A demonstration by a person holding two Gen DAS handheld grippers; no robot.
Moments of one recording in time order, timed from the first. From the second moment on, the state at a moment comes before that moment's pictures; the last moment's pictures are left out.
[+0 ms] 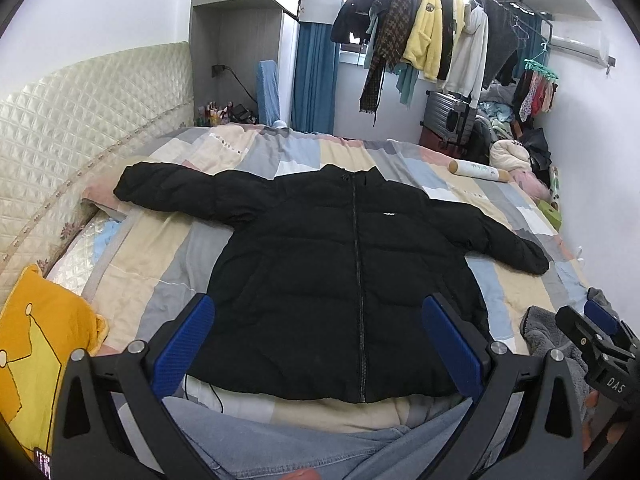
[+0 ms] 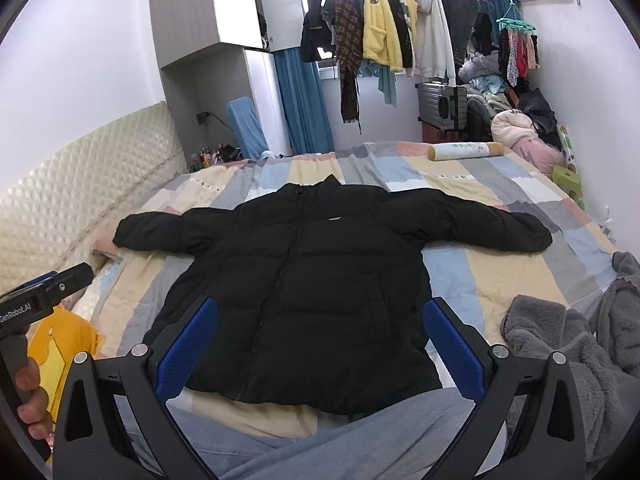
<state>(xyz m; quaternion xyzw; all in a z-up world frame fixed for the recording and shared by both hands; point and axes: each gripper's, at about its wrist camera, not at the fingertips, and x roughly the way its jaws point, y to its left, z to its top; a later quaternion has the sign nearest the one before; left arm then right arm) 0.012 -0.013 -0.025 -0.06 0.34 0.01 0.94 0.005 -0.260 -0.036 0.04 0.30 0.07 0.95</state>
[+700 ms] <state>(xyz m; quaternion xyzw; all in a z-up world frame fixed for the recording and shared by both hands) 0.022 -0.007 -0.054 -0.06 0.34 0.01 0.94 0.019 -0.269 -0.065 0.04 0.30 0.07 0.95</state>
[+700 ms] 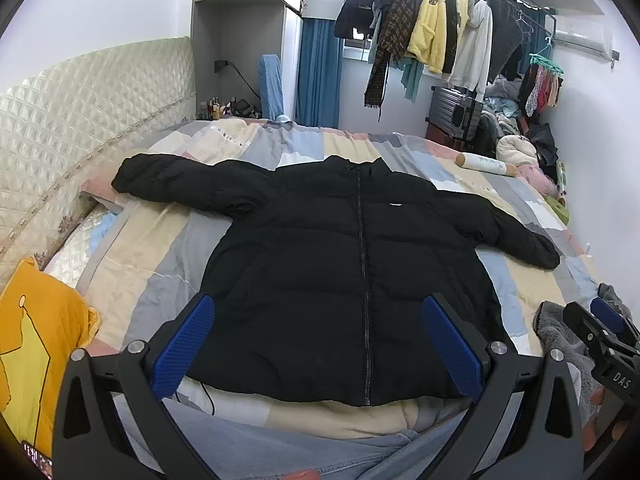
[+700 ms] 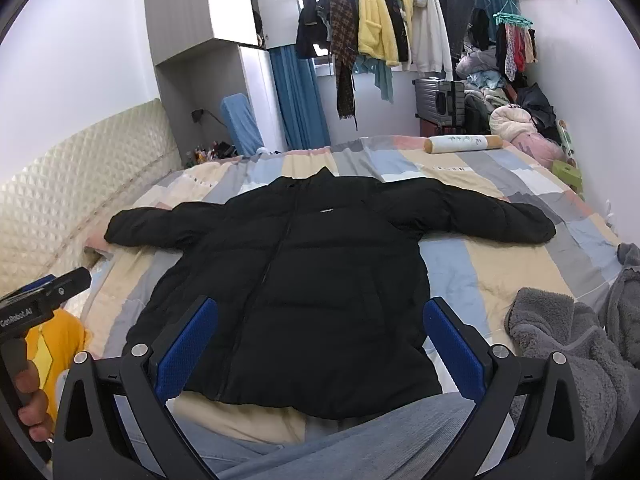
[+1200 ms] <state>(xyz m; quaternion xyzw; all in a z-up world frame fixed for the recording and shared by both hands) 0.019 -0.010 -0.057 -0.06 0.34 0.02 0.94 0.014 -0.275 -0.067 0.05 0.30 0.06 0.95</state>
